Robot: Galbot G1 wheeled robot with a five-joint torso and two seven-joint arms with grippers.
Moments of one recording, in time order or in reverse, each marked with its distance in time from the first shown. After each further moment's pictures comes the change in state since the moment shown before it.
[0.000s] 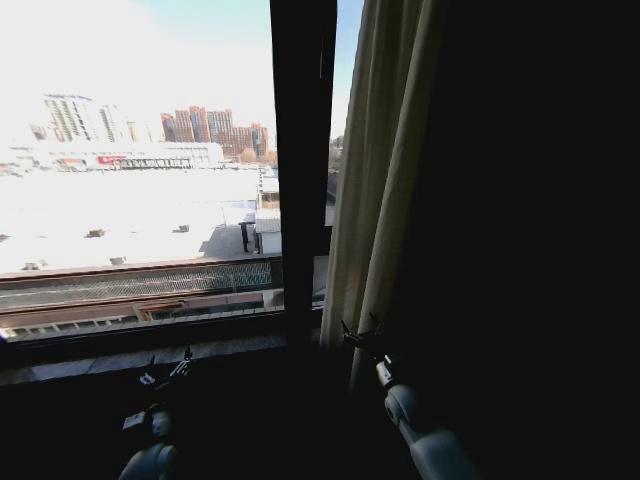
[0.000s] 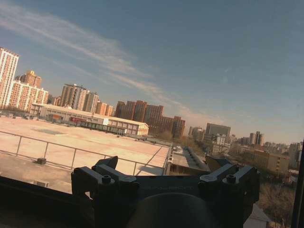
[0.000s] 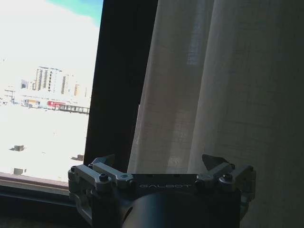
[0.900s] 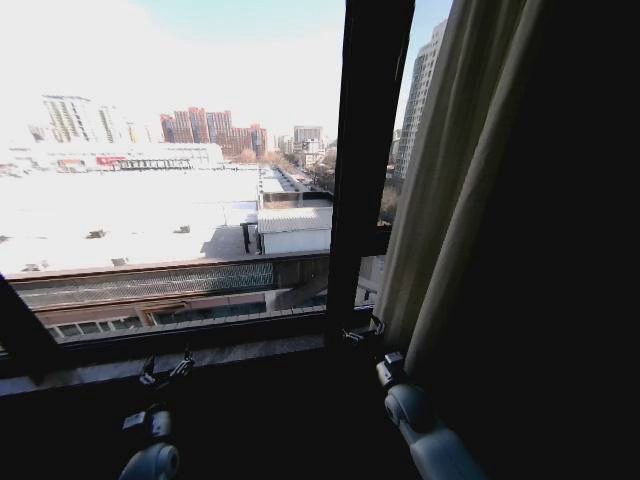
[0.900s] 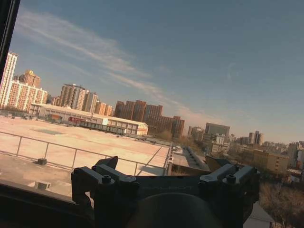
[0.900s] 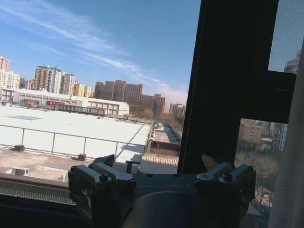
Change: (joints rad) left arm 0.000 0.000 0.000 0.000 0.000 0.000 0.000; right arm 0.000 0.000 0.000 0.000 0.000 0.000 0.001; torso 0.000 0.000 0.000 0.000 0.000
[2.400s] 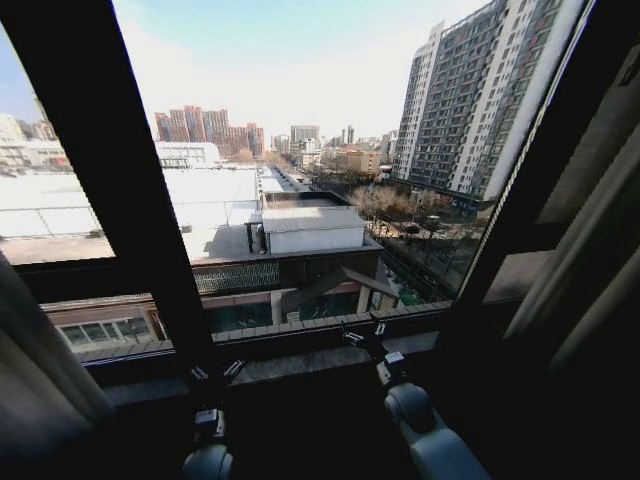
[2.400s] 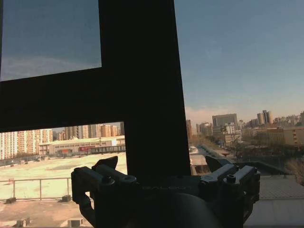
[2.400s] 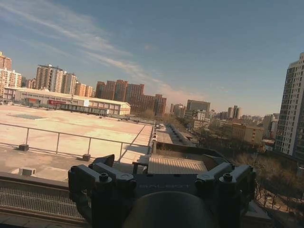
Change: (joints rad) left arm 0.067 -0.030 0.228 -0.101 0.415 -0.017 -0.303; right arm 0.000 0.000 0.000 0.000 0.000 0.000 0.000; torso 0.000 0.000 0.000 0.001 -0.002
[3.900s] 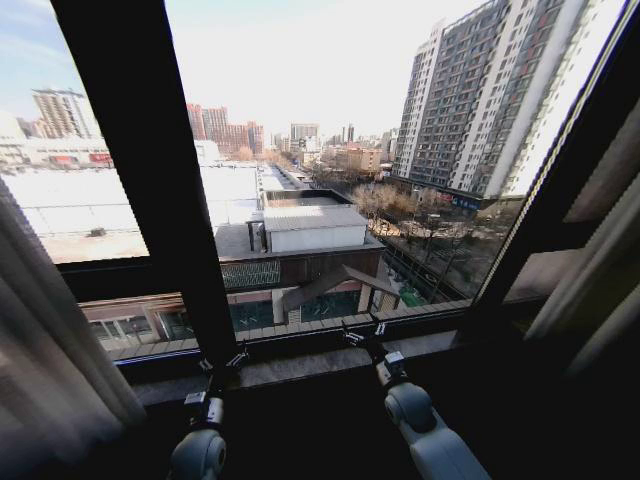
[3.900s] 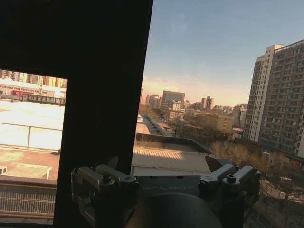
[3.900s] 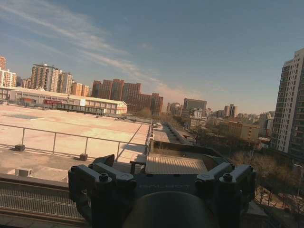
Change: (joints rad) left arm -0.053 0.013 0.052 -0.055 -0.275 0.232 0.206; right arm 0.000 0.000 0.000 0.000 0.000 0.000 0.000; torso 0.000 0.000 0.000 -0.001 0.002
